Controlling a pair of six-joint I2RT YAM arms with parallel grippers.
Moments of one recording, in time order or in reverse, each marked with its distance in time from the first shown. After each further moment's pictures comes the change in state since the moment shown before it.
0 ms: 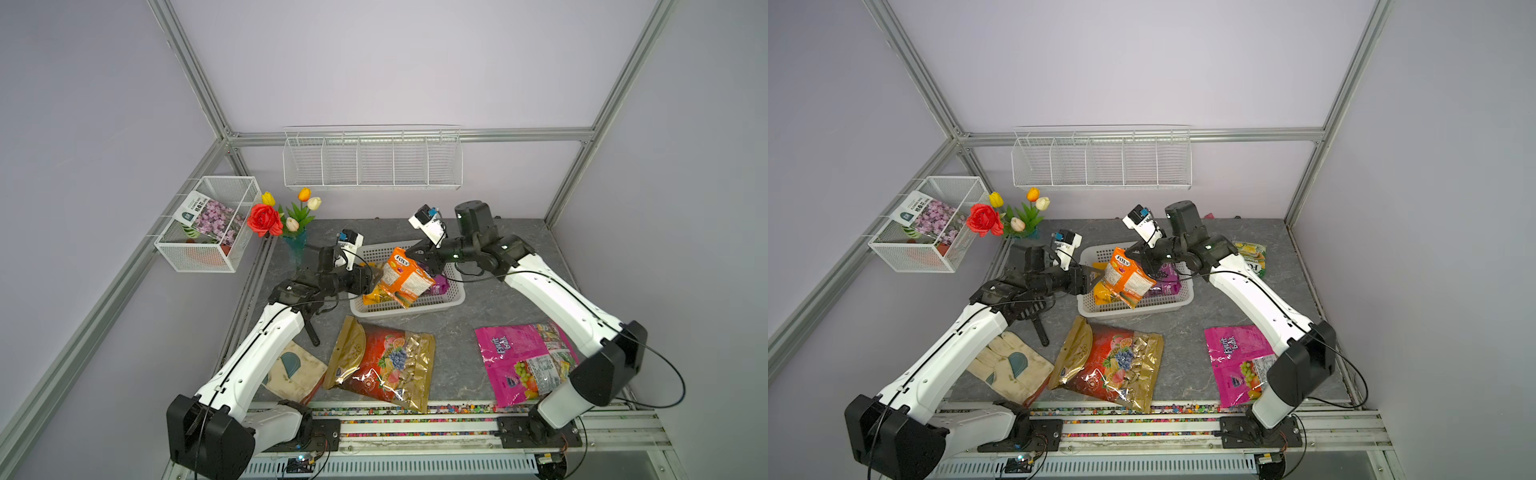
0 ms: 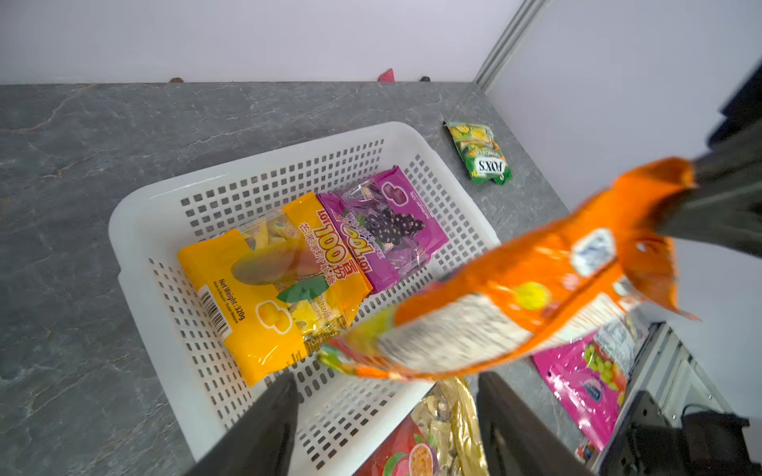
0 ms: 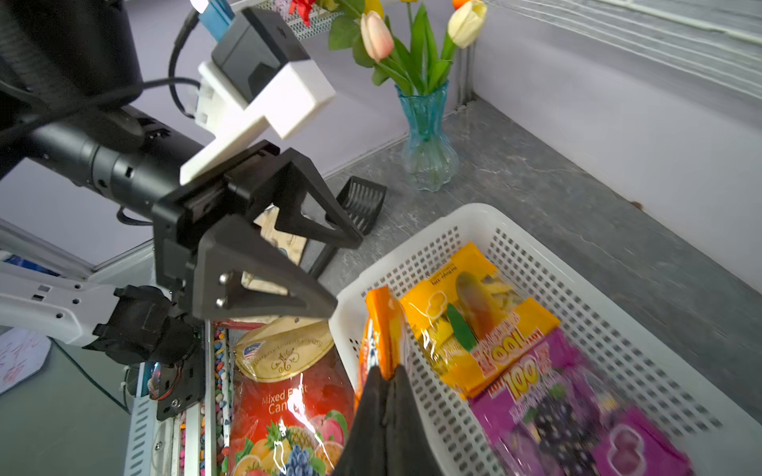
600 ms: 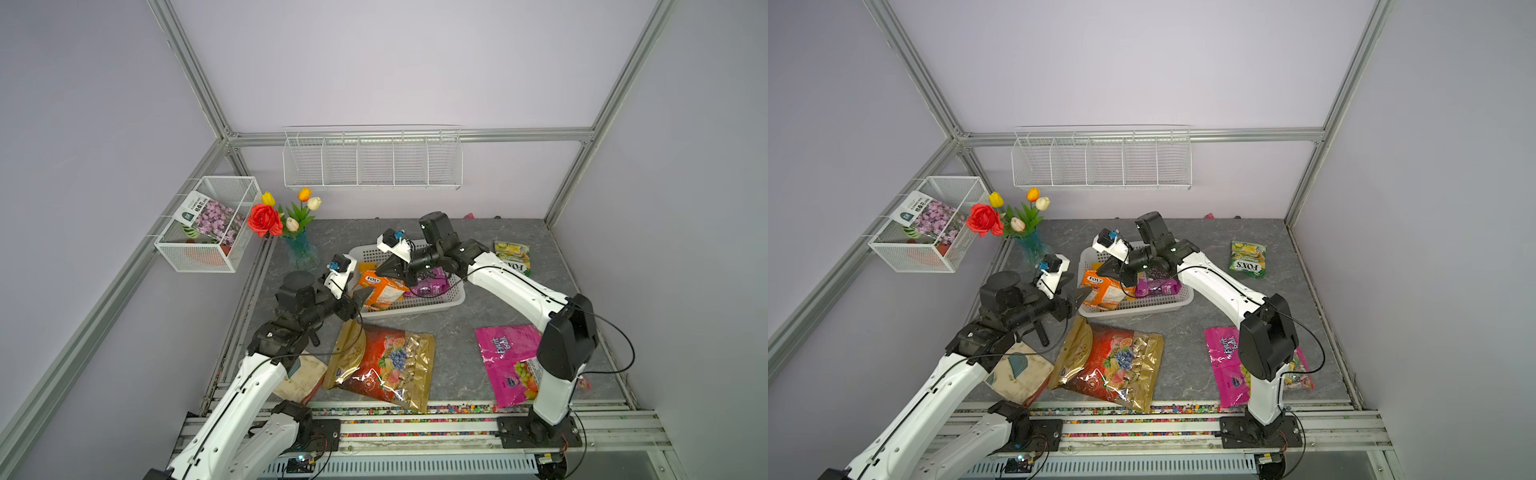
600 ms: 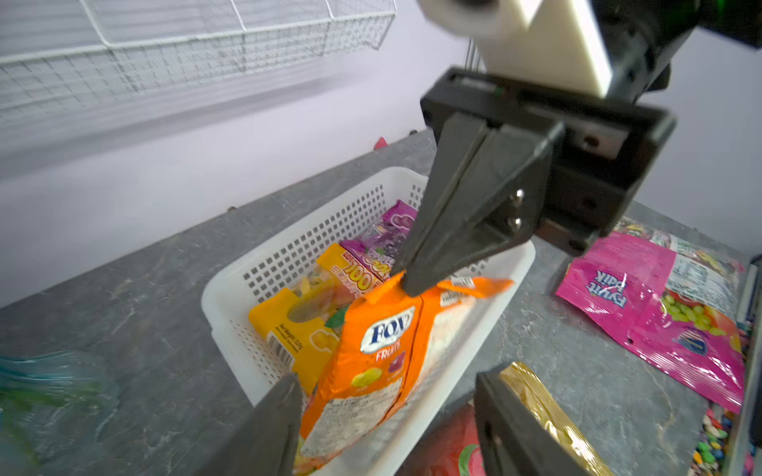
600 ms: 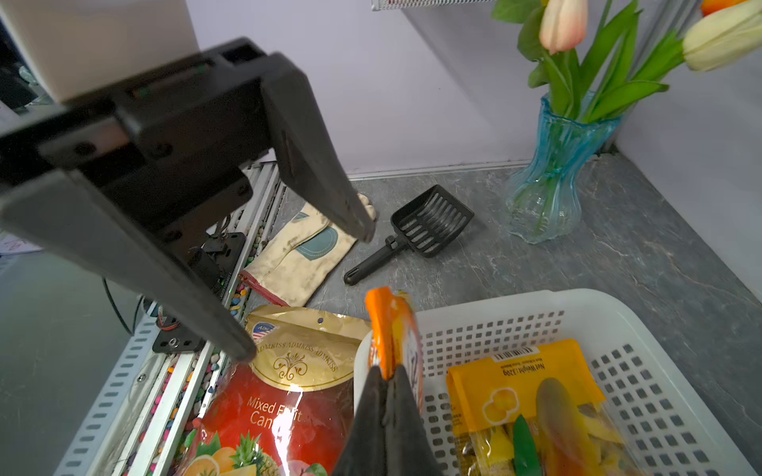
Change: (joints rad) left arm 0.014 -0.352 -0.290 0.199 -0.055 0.265; right arm 0.076 0.194 0.006 0.137 -0.246 -0.280
